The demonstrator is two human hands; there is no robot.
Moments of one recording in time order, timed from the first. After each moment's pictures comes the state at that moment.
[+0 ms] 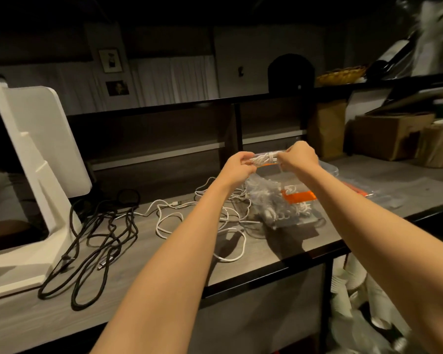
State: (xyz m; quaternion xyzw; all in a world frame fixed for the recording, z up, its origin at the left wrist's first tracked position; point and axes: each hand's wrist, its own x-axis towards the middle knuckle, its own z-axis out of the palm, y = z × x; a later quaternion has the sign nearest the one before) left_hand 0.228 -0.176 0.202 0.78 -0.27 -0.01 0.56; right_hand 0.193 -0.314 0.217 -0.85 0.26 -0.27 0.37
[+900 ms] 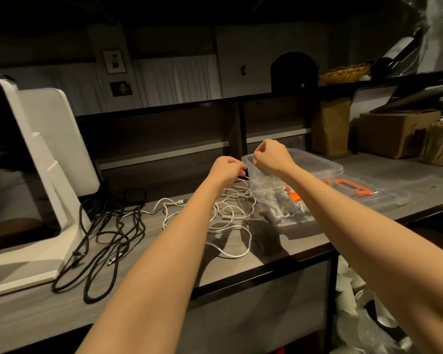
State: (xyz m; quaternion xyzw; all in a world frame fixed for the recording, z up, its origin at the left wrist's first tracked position) left_hand 0.232 -0.149 0.209 0.83 -0.18 -0.01 0.54; right_hand 0.196 -0.269 0.222 -0.89 0.09 -0.27 0.35
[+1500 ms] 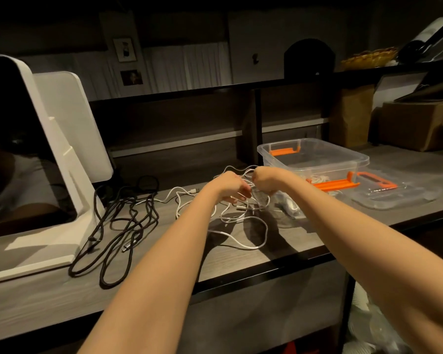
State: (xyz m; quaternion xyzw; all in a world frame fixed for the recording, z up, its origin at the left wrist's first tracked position) left_hand 0.242 -0.108 0.175 0.88 -0.19 -0.15 0.41; right_hand 0.212 -0.226 0.188 -0.99 0.04 0.03 0.14
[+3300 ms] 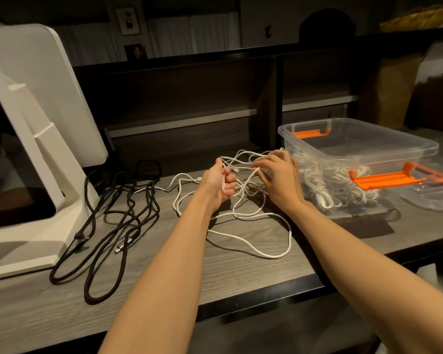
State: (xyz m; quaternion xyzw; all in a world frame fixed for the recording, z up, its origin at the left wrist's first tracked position) left_hand 0.292 -0.081 0.130 0.57 -0.01 -0.18 0.80; right_hand 0.275 -0.234 0.096 -0.89 -0.07 -0.41 0.20
